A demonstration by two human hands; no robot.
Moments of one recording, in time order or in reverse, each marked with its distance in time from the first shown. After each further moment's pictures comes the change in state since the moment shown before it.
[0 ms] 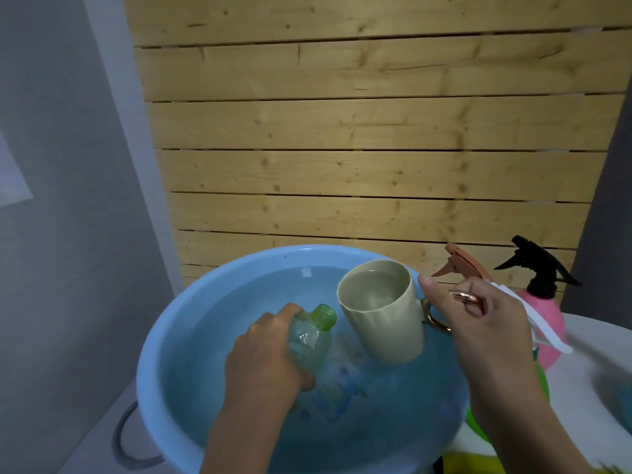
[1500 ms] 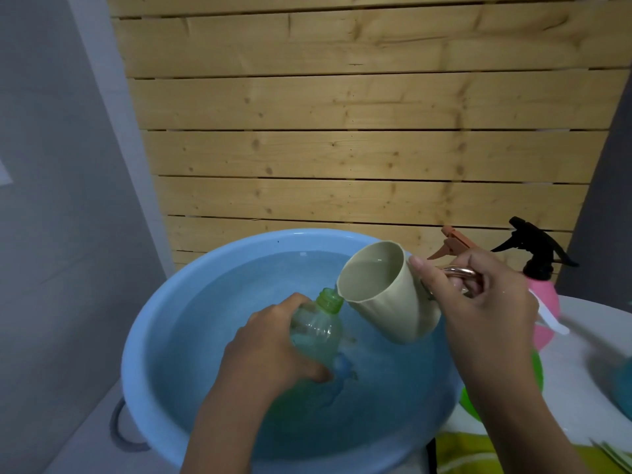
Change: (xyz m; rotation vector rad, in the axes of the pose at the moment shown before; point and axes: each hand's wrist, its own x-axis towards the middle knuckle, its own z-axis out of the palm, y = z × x) left_hand 0.001 0.000 0.003 -0.228 -0.146 0.056; right_hand -0.001 0.001 0.000 -0.219 0.046 -0.240
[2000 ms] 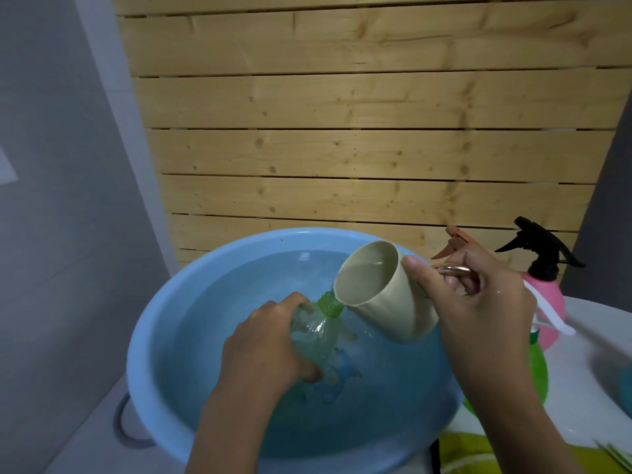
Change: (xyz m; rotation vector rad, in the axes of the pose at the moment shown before) left_hand -0.001 0.002 -0.004 0.190 0.007 -0.033; right_hand -0.001 0.001 0.006 -0.077 0.007 -0.130
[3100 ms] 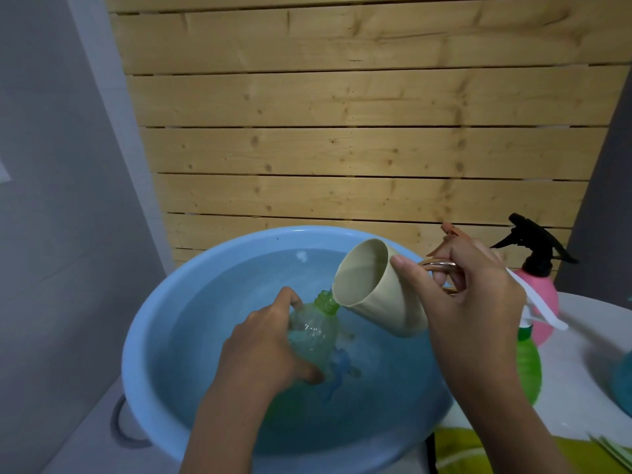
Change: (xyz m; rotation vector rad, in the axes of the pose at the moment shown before) left_hand -0.001 0.003 0.000 -0.061 -0.029 -0.005; right_hand -0.001 -0.001 0.002 -0.128 0.016 -0.130
